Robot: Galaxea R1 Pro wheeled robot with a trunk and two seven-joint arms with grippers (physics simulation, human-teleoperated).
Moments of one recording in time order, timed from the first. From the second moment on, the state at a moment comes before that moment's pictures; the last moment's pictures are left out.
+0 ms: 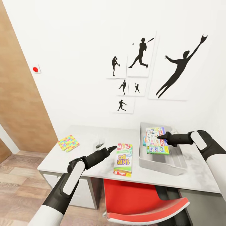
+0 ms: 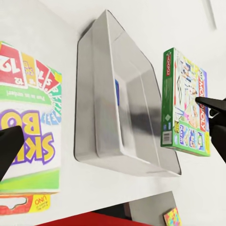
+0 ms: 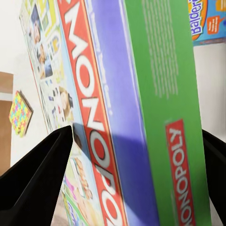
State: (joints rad) left arm -0.53 -0.08 -0.22 -1.22 0.86 0.60 -0.12; right arm -1.06 -0.40 0.06 -0.55 -0.69 1.05 0.41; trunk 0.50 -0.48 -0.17
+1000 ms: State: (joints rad) left arm -0.74 -0.08 -0.04 -1.24 0.90 0.87 -0.05; right arm -1.08 -0.41 0.06 -0.55 -0.69 1.05 0.41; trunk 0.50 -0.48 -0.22
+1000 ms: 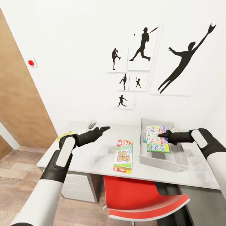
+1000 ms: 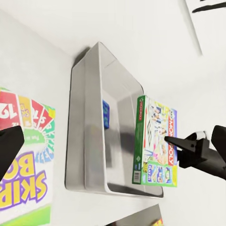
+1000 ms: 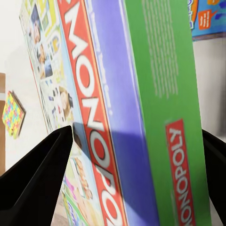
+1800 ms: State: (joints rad) left arm -0.74 -0.09 -0.05 -1.21 0.90 0.87 -0.03; right arm -1.08 -0.42 0.05 -0.55 -0.69 1.05 0.41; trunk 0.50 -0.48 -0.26
